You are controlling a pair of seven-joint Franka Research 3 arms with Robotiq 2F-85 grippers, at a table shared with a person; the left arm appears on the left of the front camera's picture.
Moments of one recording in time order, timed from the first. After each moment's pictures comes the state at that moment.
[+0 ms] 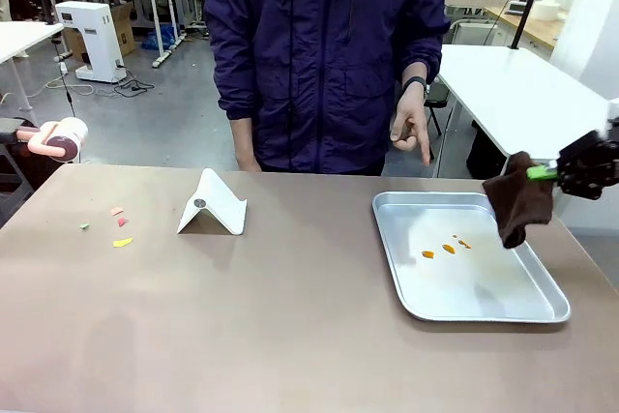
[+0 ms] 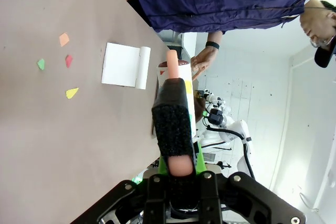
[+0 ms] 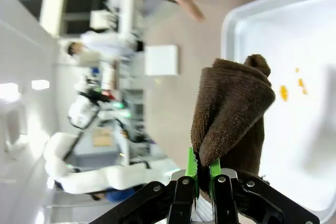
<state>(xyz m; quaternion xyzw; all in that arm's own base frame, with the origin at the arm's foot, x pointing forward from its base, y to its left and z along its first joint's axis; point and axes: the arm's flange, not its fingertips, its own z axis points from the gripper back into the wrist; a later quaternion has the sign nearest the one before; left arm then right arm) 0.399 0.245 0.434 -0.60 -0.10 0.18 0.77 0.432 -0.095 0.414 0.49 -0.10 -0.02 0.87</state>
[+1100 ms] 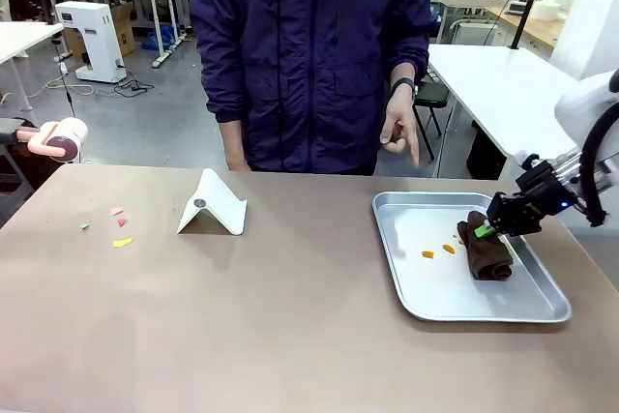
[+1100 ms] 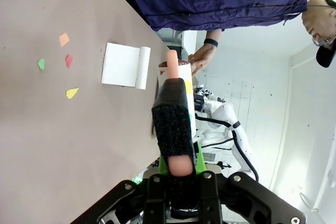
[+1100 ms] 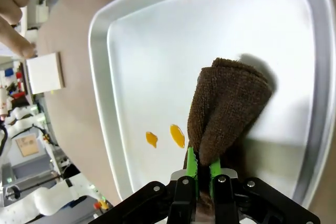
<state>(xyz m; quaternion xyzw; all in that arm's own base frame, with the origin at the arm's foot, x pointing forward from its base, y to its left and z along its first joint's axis) 0.399 0.245 0.435 -0.60 -0.10 0.18 0.77 0.504 -0.044 0.301 0.31 -0.03 -0.01 0.95</state>
